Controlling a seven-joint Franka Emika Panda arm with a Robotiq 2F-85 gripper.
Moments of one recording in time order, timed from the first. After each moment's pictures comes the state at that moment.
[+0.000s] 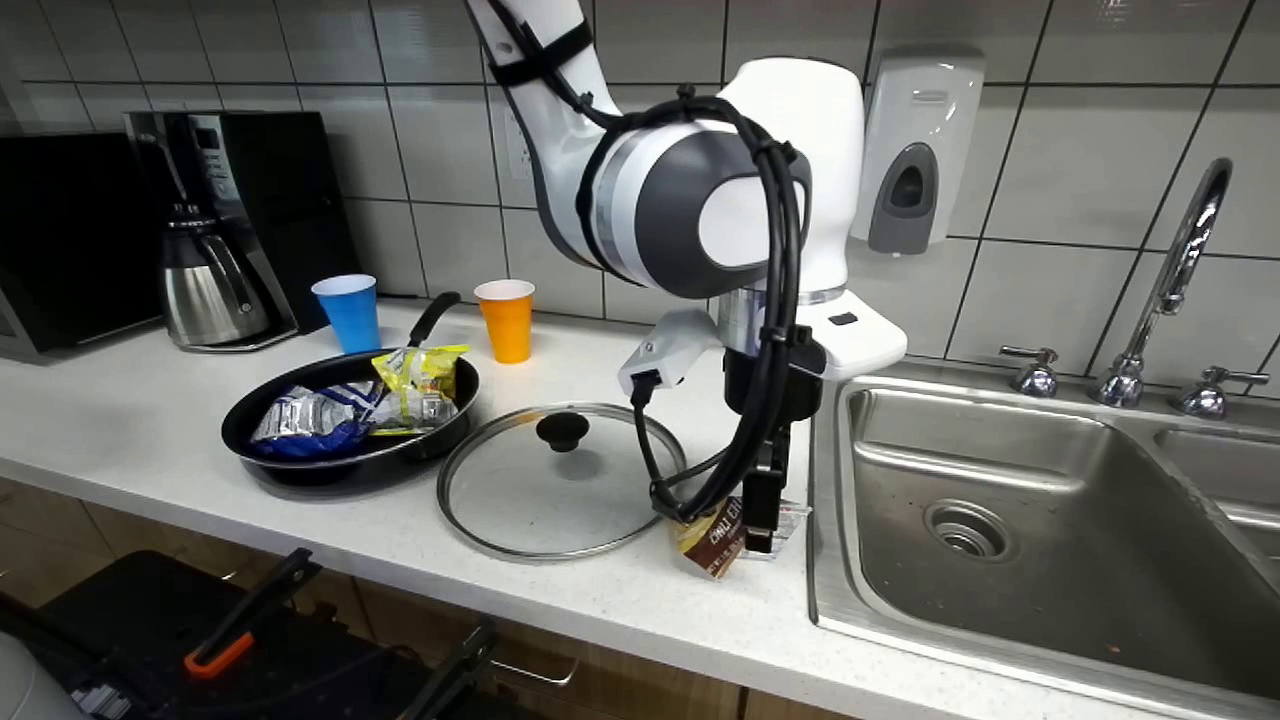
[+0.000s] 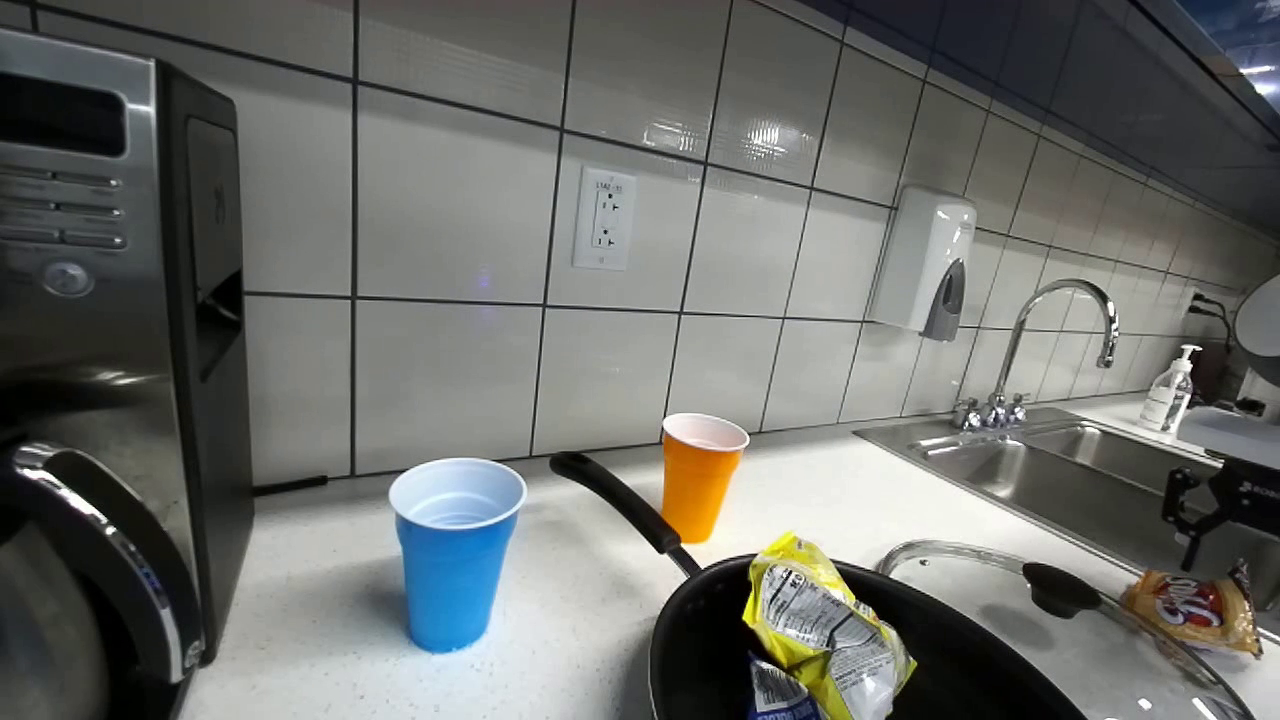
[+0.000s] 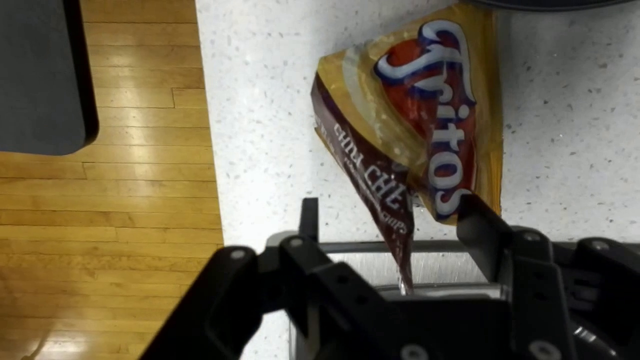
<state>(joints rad) -0.31 0.26 -0.33 -2.47 0.03 2.72 0.76</state>
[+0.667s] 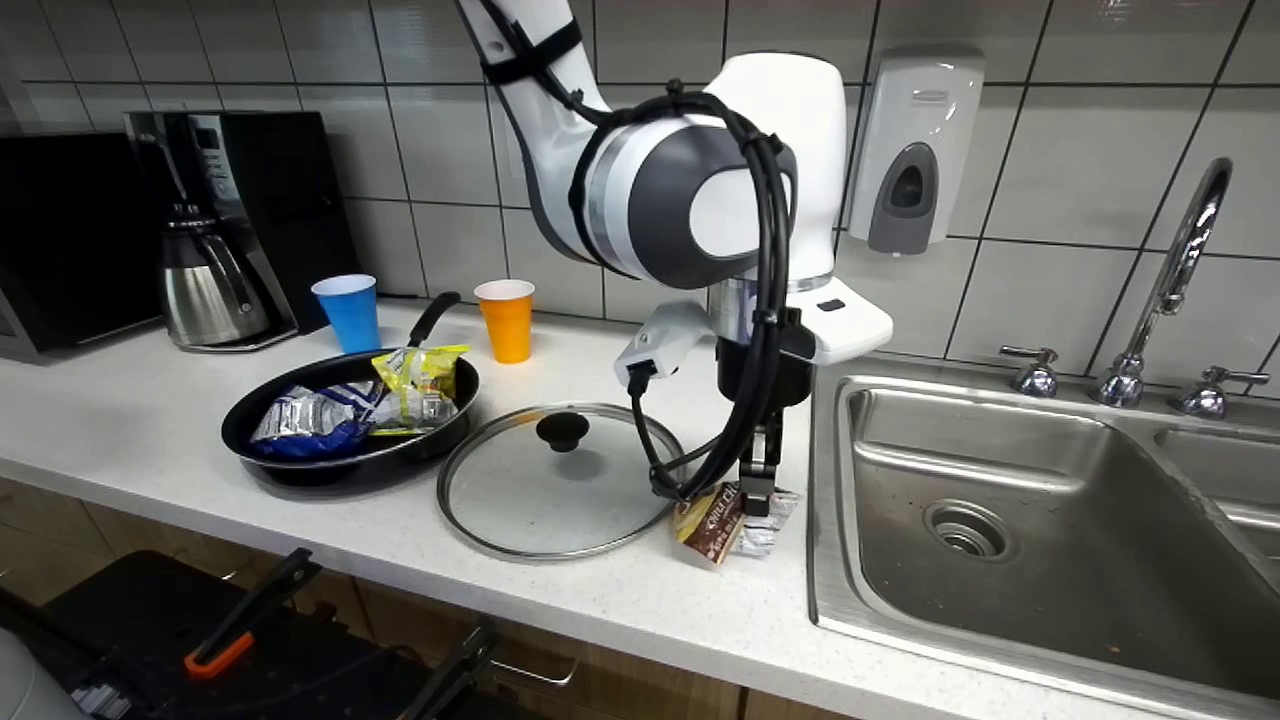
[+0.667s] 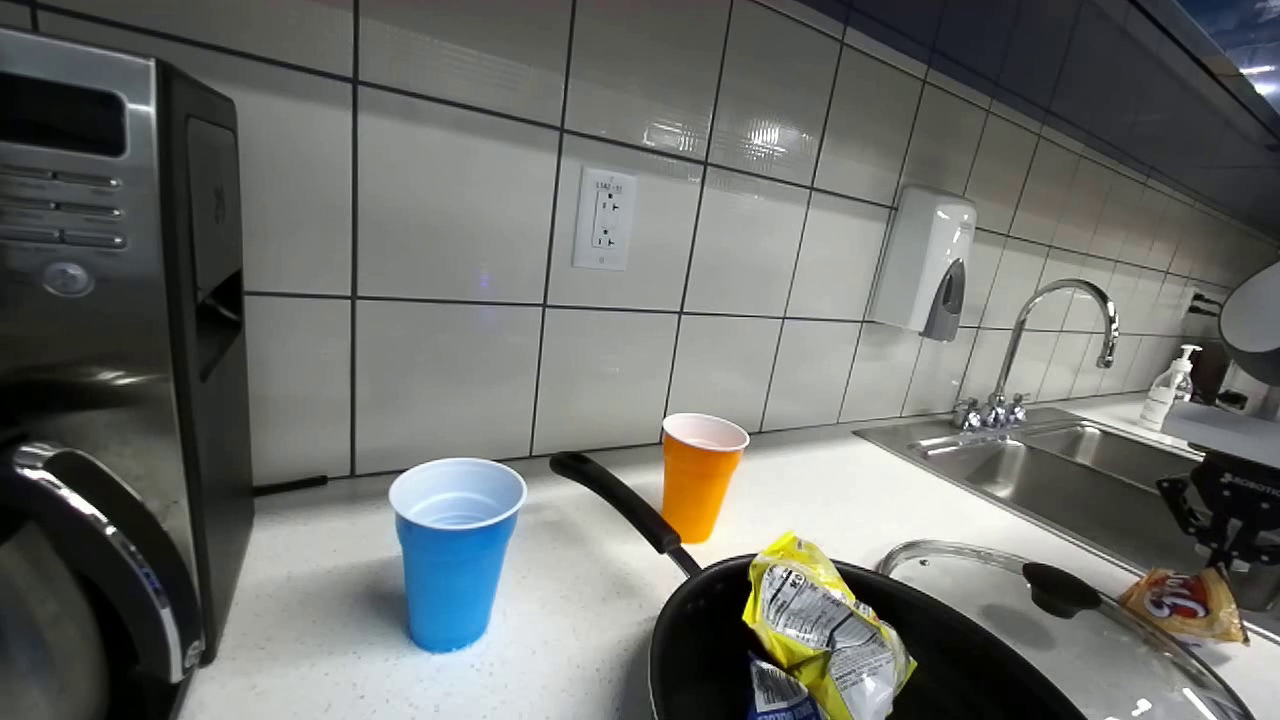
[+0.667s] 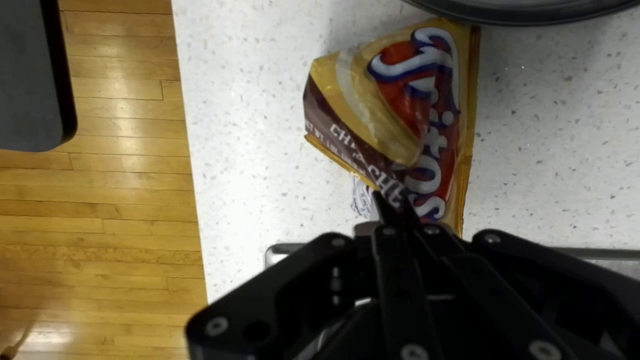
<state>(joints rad) -0.26 0.26 -0.35 -2.46 0.04 2.73 0.76</state>
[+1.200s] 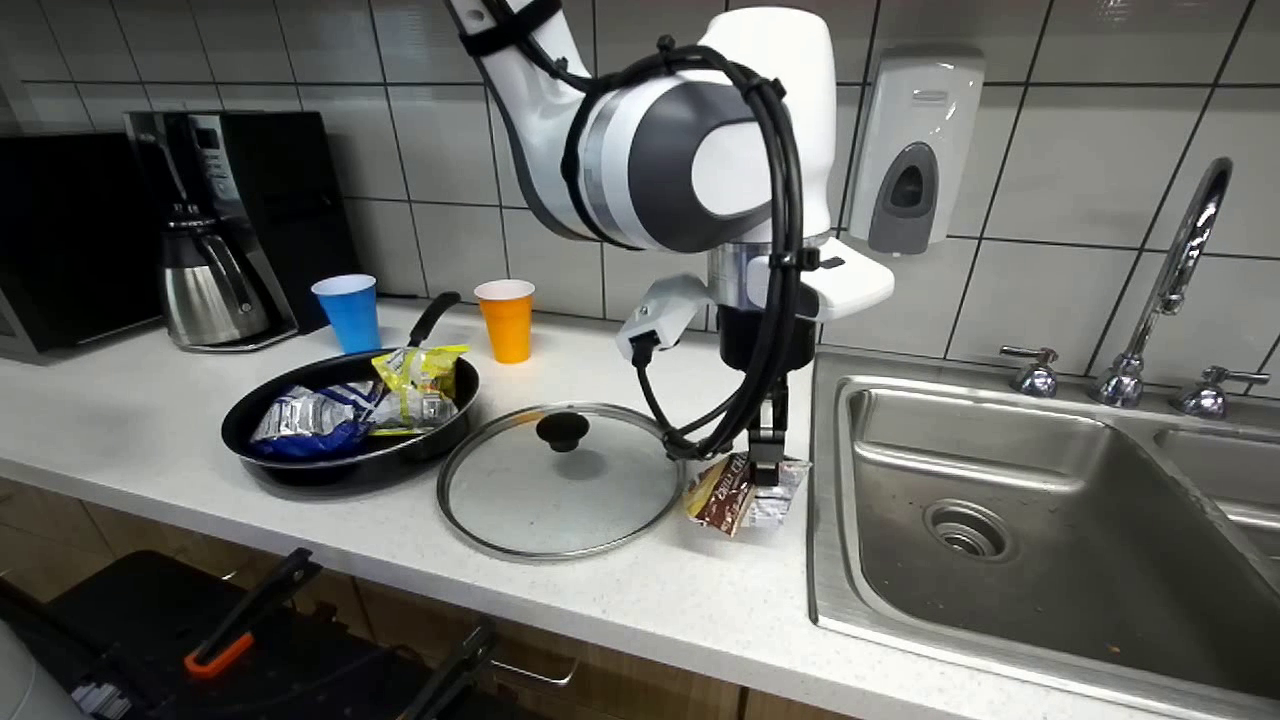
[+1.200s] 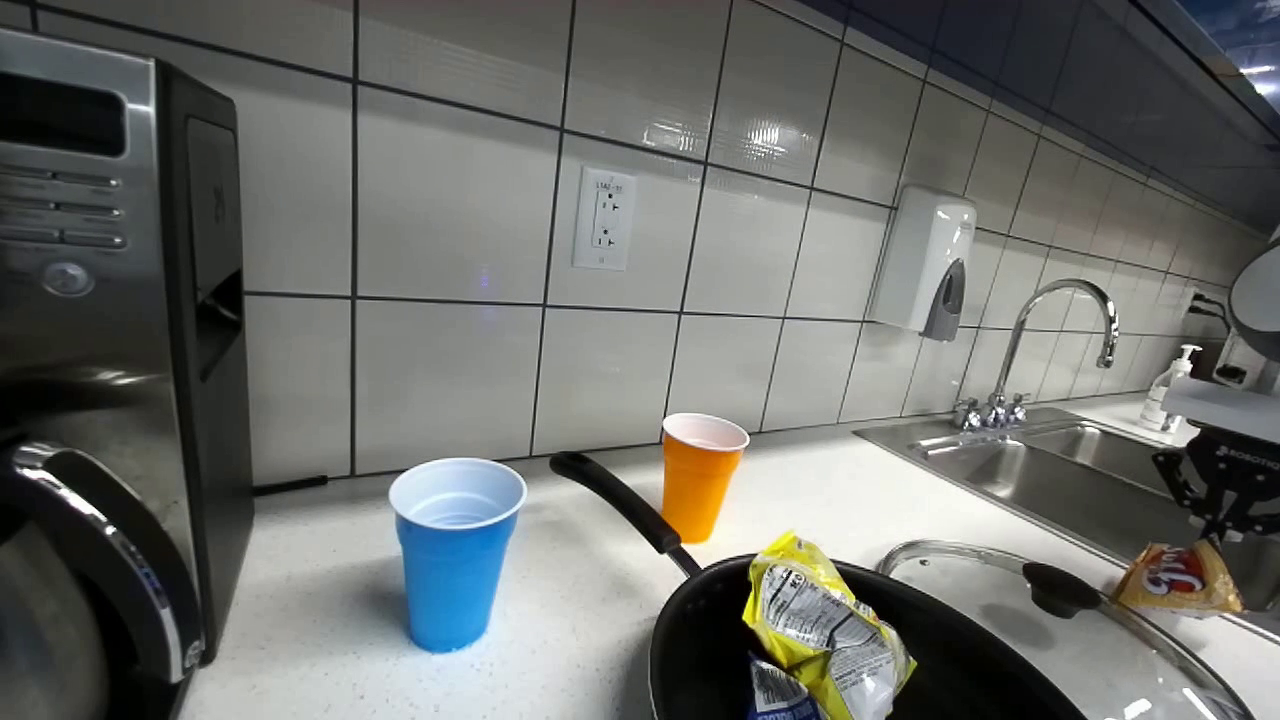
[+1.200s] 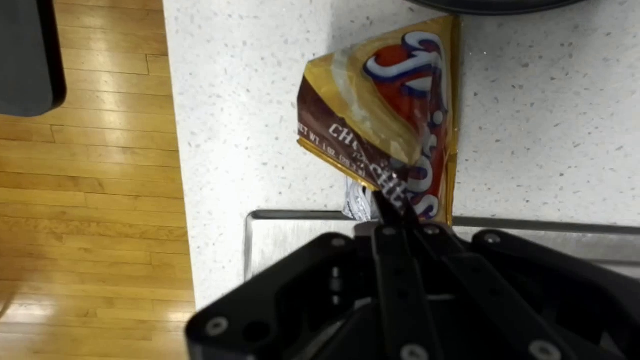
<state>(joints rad) -0.18 0.20 -0.42 -2.46 -0.03 2.73 0.78</state>
